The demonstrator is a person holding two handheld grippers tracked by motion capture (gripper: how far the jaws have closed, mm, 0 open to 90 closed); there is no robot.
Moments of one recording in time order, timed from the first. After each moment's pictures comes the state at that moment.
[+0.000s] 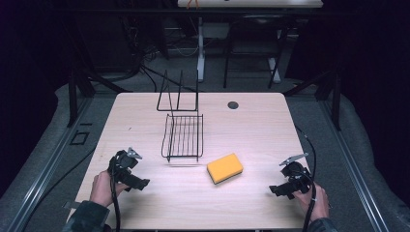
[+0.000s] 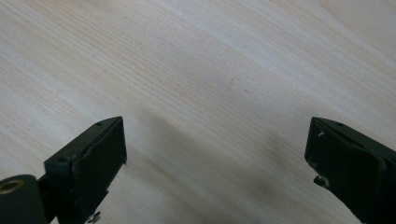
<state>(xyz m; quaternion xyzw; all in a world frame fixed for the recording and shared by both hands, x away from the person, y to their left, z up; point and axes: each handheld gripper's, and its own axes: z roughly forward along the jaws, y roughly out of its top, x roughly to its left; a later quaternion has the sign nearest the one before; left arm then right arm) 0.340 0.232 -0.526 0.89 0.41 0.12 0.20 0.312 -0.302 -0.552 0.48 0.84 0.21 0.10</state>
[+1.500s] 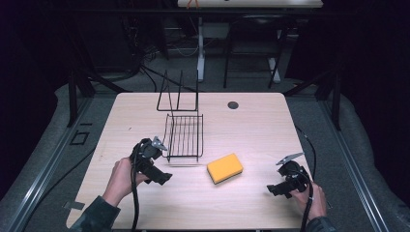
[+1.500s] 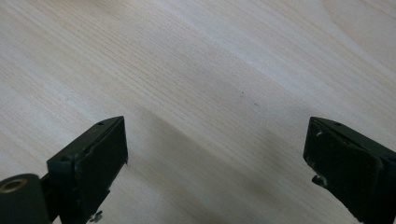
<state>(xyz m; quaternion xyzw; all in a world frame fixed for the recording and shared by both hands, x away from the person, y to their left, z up) 0.341 0.150 -0.466 0.92 0.32 0.10 0.22 0.315 -0.293 -0.551 0.47 0.85 0.21 0.10</state>
